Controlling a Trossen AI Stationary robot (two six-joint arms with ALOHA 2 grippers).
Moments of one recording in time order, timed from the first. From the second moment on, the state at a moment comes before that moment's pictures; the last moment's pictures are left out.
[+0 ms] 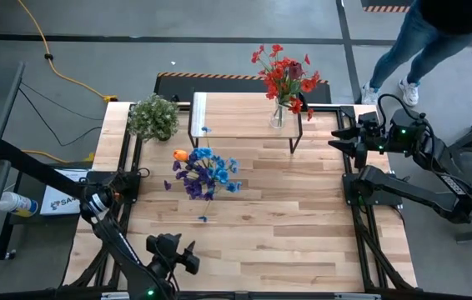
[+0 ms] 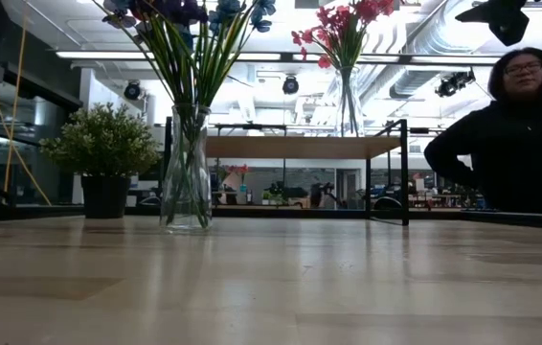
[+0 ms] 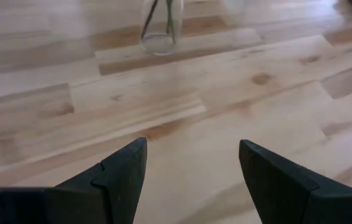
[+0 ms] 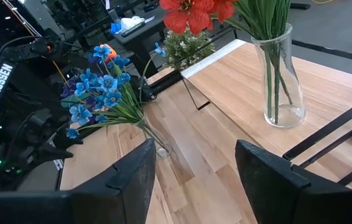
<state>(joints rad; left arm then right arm) -0.99 2.09 1.69 -1.57 -0.80 -2.42 -0.61 0.45 0.90 -0.74 -0.35 0.33</state>
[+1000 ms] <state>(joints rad) -0.86 2.08 1.54 -1.57 -0.93 -2.42 -0.61 0.45 0.90 -0.74 -0.36 0.36</state>
